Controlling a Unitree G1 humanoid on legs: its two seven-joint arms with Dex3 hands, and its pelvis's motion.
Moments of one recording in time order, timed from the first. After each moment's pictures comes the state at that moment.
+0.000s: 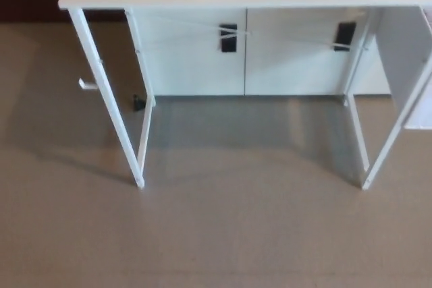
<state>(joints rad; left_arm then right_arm) 0.60 0.37 0.27 0.49 -0.23 -0.02 -0.45 0.69 -0.32 -0.18 0.14 0.11 0.05 0.25</state>
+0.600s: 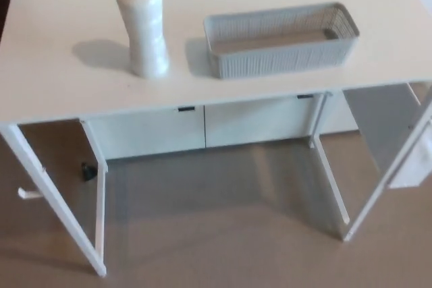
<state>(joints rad) 0.61 0.41 0.26 0.74 -0.20 -0.17 -0.47 0.71 -0.34 -0.18 0.45 0.08 -0.15 0.28</state>
